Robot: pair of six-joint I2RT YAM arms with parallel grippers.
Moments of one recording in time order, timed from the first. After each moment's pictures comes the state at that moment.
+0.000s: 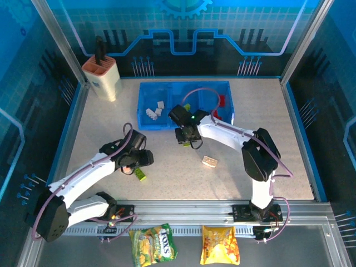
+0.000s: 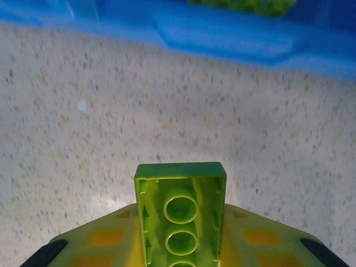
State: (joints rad) left arm -0.51 1.11 0.69 -0.74 0.05 -0.77; right arm 0.78 1.91 1.54 -0.88 0.15 0.59
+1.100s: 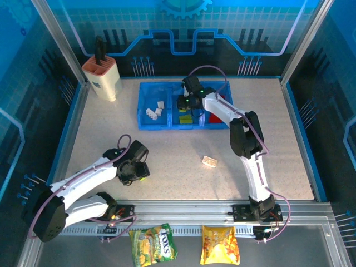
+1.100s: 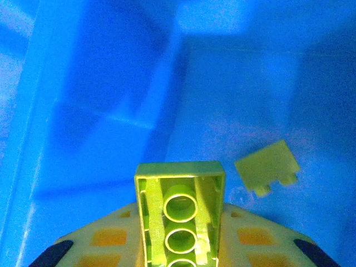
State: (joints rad) left arm -0.59 1.10 0.61 -0.91 -0.01 -1.02; right arm 0.49 2.29 1.97 -0.59 -0.11 0.41
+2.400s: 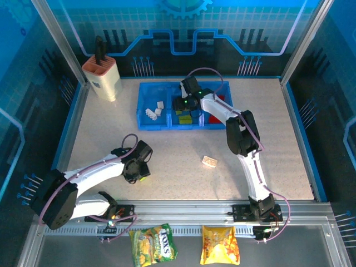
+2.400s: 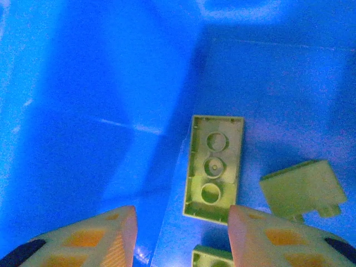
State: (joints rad) left arm -0.59 1.23 0.58 -0.76 -0.05 -1.03; right arm 0.49 2.34 1.99 -0.56 -0.18 0.38
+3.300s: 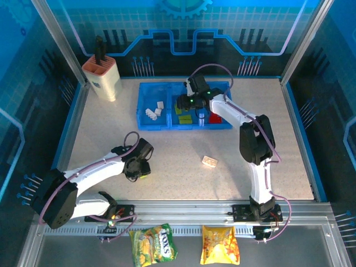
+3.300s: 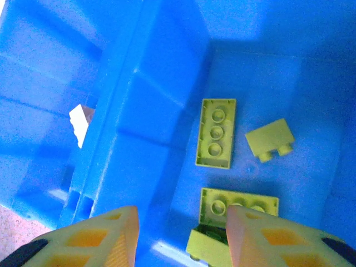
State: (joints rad) left arm -0.59 1.25 0.63 -0.75 -0.04 -0.97; right arm 0.49 2.08 1.76 -0.54 -0.16 0.37
